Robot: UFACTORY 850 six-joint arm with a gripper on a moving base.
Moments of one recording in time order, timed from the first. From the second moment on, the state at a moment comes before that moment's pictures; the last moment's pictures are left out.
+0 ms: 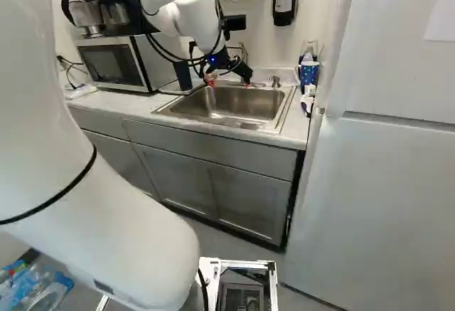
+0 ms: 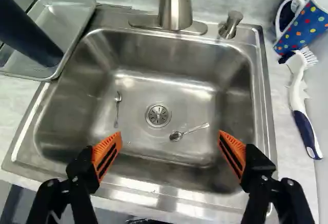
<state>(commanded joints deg) -9.7 5.5 -58.0 0.0 -23.8 -1.1</state>
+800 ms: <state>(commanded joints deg) -9.7 5.5 -58.0 0.0 -23.8 -1.1</state>
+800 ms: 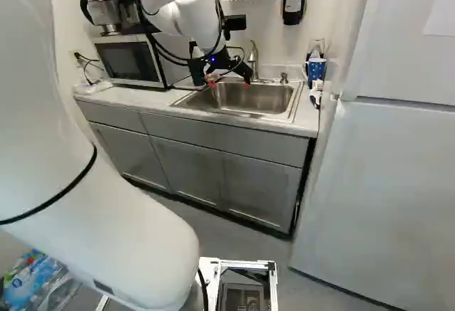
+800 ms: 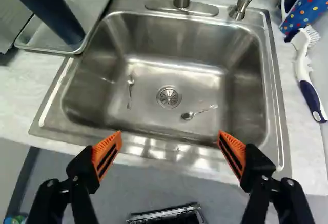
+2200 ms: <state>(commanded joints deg) -9.7 5.5 -58.0 0.0 -23.8 -1.1</state>
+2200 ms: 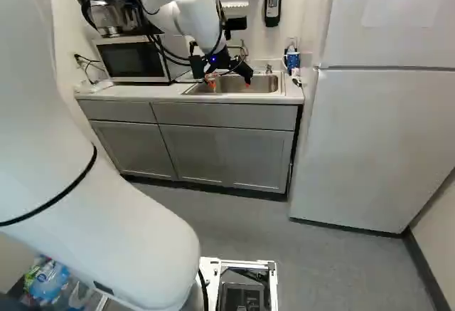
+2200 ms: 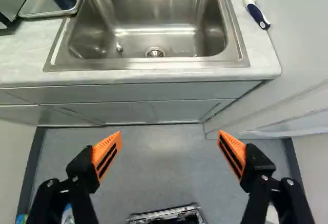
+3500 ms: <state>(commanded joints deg) -8.9 6.4 -53.3 0.0 -17.3 -1.0</state>
